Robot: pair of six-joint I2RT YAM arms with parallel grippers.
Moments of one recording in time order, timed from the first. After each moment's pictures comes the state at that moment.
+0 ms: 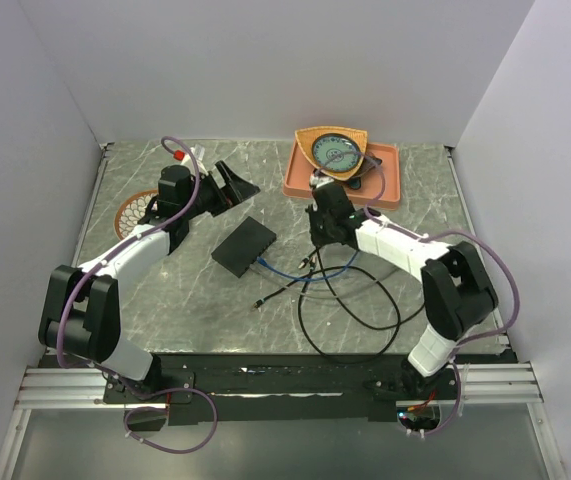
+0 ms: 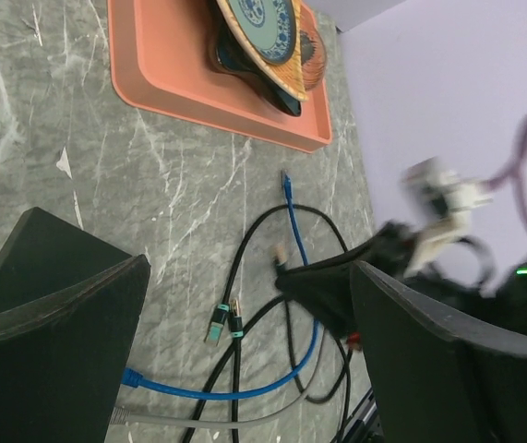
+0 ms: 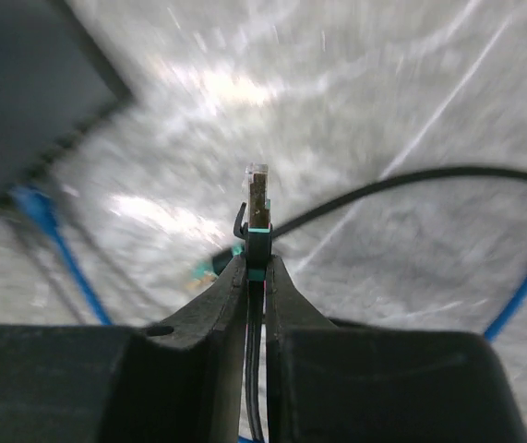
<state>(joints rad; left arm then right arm) -0.28 1.50 0.97 0.25 0.42 -0.80 0.55 1.68 1.13 -0.34 0.09 0.29</state>
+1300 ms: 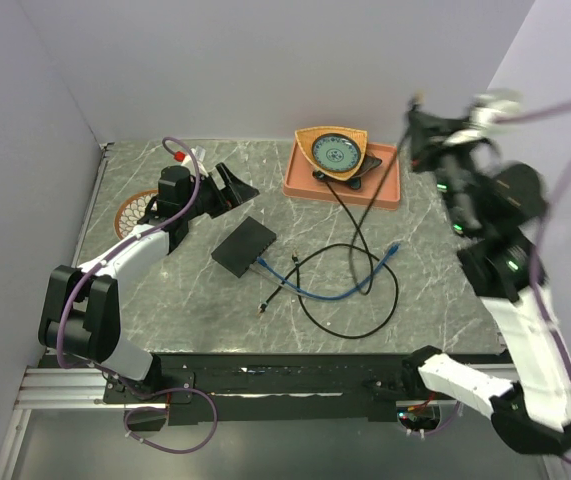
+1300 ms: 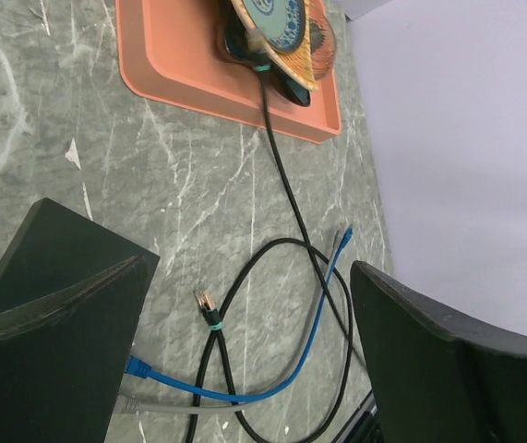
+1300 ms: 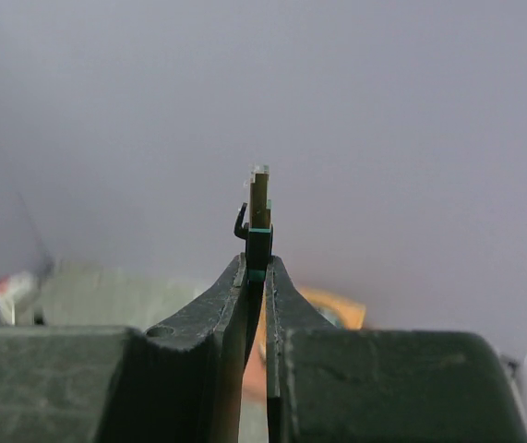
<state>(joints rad) -0.28 1.50 0.97 0.22 0.43 -0.77 0.46 1.00 1.53 -0.20 0.20 -0.05</state>
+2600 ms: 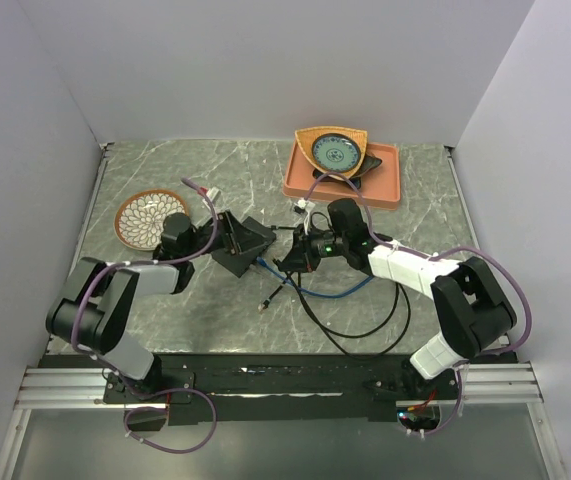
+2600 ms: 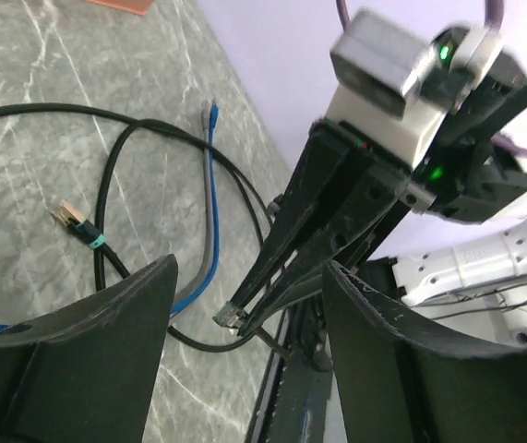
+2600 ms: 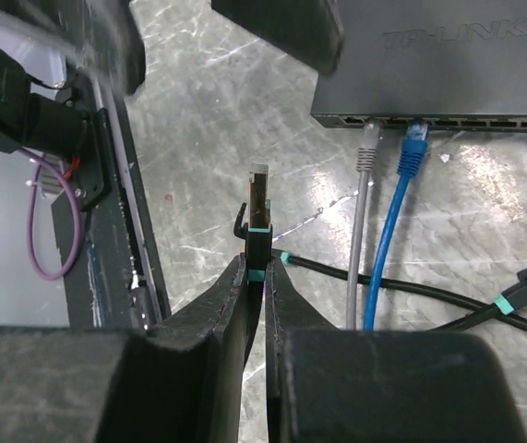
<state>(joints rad) -0.32 1.58 0.56 1.03 0.85 -0.97 0.54 1.54 0.85 0.11 -0.80 0.16</state>
